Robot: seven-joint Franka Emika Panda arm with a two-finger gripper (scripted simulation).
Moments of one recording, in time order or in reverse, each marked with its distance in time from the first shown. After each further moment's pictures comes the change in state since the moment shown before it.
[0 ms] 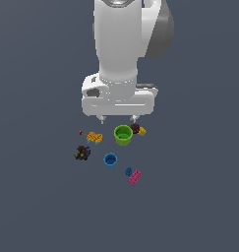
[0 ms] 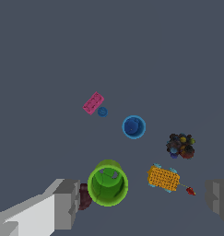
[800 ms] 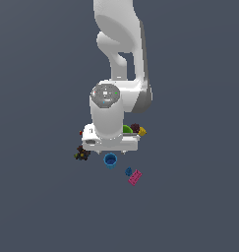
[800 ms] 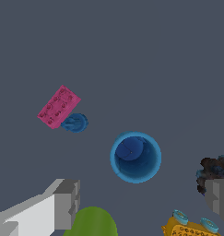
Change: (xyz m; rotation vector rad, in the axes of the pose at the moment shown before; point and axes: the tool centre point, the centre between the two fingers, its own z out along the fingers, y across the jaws) arm 0.026 0.029 0.159 0.005 -0.029 0.037
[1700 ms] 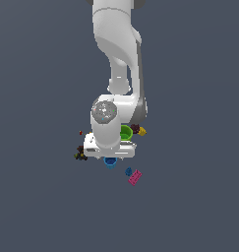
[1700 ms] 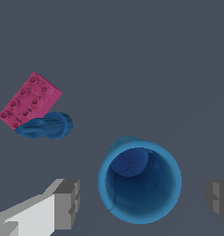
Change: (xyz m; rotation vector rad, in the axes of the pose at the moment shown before) arm 0.000 0.008 0.053 -0.002 -0.005 0.009
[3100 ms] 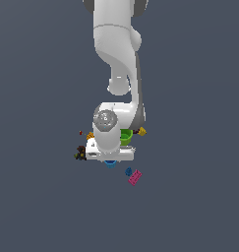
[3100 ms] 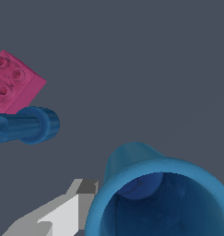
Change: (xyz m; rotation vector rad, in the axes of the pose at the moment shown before) arm -0.003 0.000 0.036 0.000 -0.002 0.000
